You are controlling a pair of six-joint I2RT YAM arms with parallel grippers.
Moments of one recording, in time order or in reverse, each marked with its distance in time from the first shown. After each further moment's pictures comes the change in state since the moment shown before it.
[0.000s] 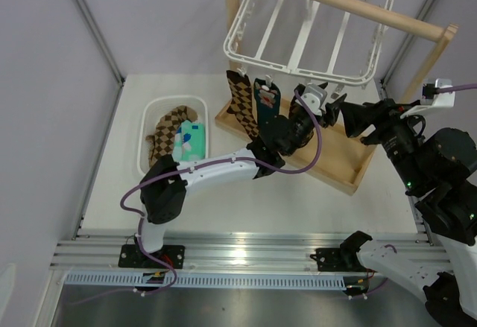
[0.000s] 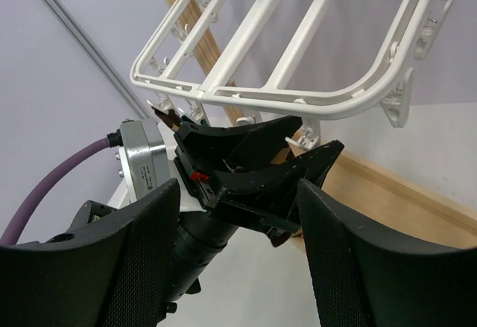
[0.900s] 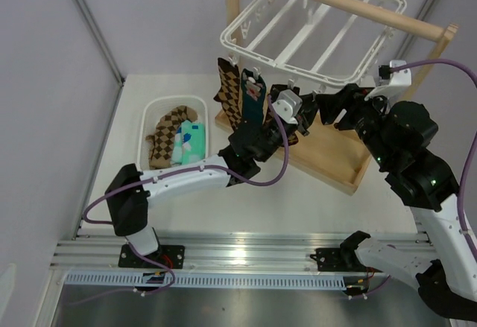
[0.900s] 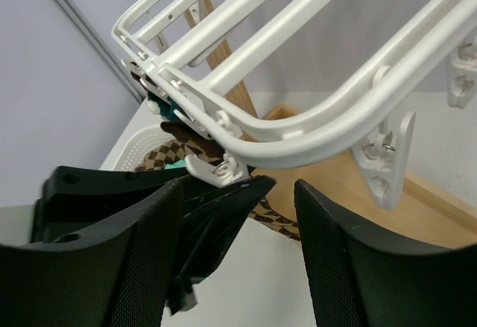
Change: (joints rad) left arm 0.000 -0.256 -0.247 0.000 0.099 -0.011; right arm -0.021 0.126 -0.026 0.068 -0.058 -0.023
